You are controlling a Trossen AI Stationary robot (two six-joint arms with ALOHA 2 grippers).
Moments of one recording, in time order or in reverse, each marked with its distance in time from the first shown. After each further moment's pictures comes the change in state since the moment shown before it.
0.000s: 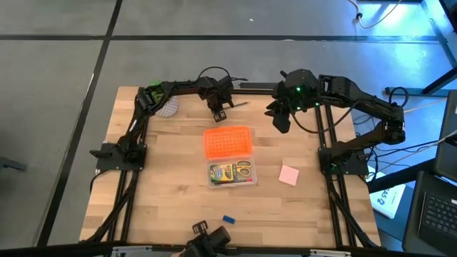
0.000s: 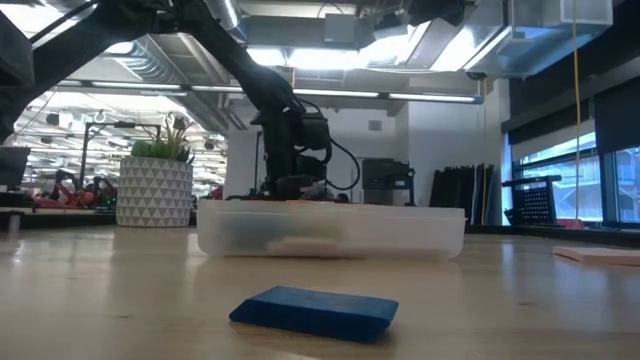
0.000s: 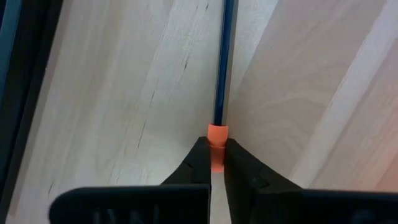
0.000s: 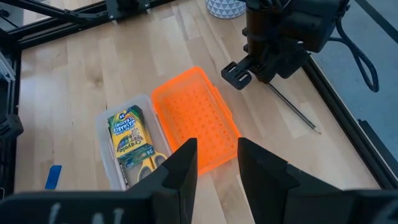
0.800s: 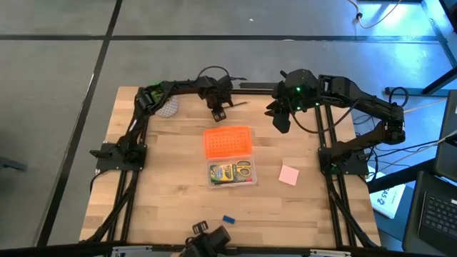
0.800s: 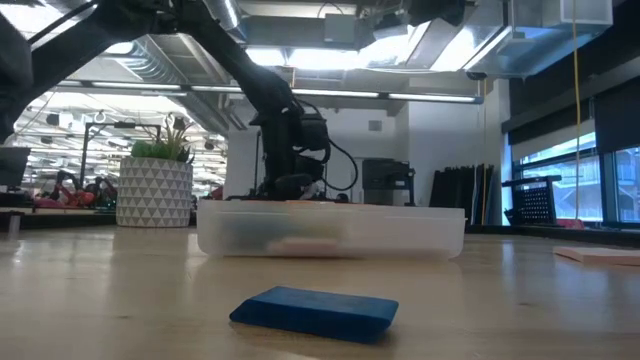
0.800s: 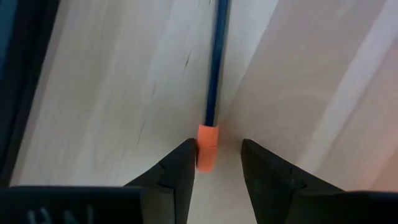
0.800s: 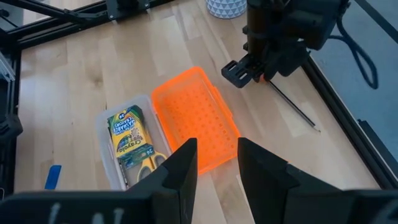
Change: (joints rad) left arm 0.007 -0.006 -0.001 -0.006 0.021 -0.005; right arm 0.000 0.000 0.000 0.000 0.000 -0.001
